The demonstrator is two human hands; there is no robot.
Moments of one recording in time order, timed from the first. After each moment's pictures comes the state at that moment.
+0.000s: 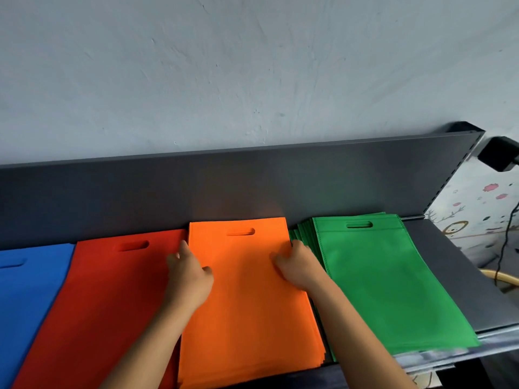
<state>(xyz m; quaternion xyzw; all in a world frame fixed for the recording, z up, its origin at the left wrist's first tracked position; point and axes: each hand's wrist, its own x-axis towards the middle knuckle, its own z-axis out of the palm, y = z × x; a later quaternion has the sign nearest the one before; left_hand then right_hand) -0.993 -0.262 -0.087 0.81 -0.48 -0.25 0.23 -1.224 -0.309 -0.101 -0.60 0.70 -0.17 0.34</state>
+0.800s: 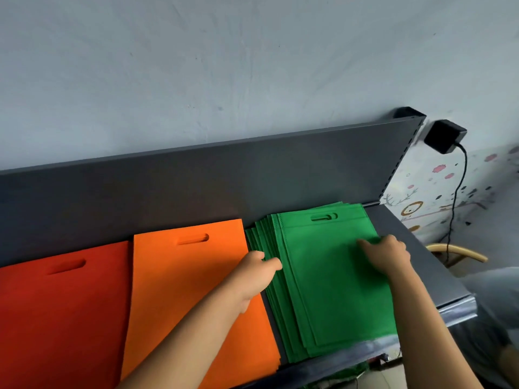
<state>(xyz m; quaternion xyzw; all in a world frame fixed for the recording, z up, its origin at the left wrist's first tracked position) -1.179 -0.292 -0.085 0.63 -0.48 -0.59 0.19 -1.482 -0.309 -0.108 -0.35 0.88 -0.18 0.25</state>
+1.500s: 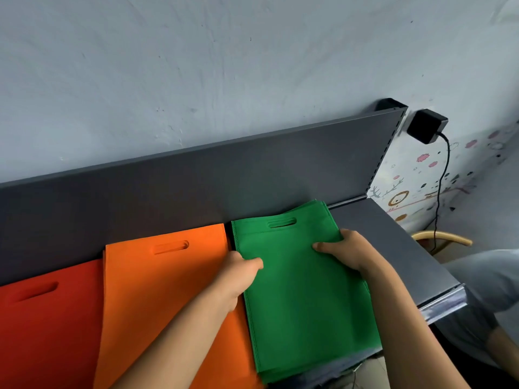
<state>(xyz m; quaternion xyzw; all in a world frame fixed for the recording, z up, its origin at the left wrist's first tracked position) -1.183 -0.323 -0.107 0.66 -0.44 -0.57 0.20 -1.453 -0.319 -0.103 -0.41 0.75 -0.26 0.44</state>
